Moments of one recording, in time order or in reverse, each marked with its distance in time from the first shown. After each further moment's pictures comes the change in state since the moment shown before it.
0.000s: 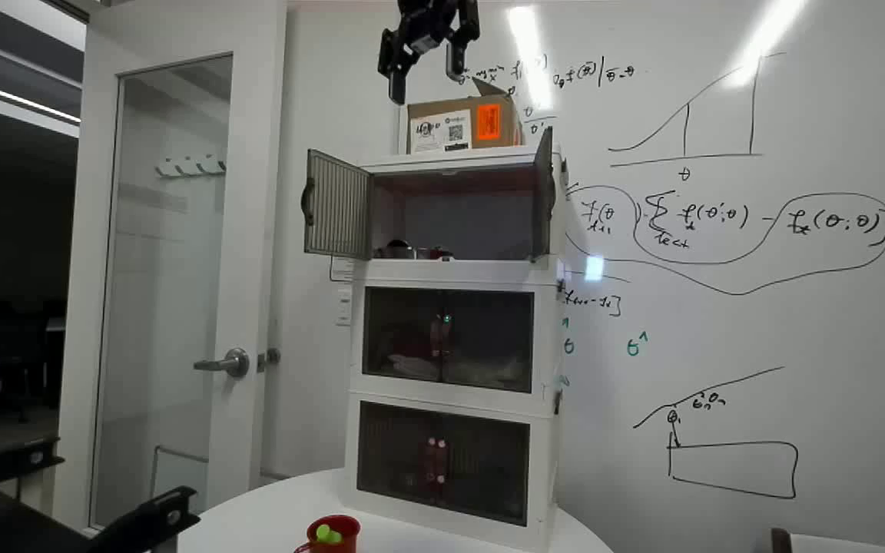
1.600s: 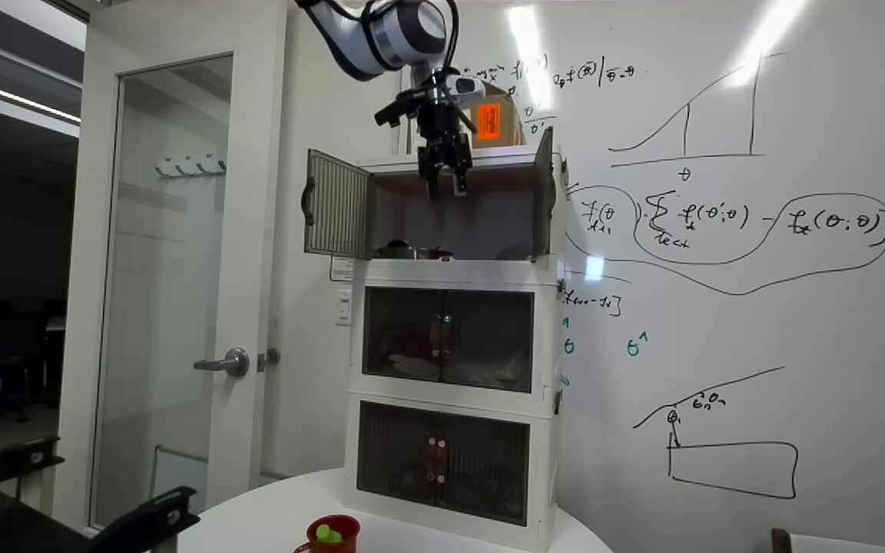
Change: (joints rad) arm 0.110 0.505 0.077 0.353 0.106 0.453 0.506
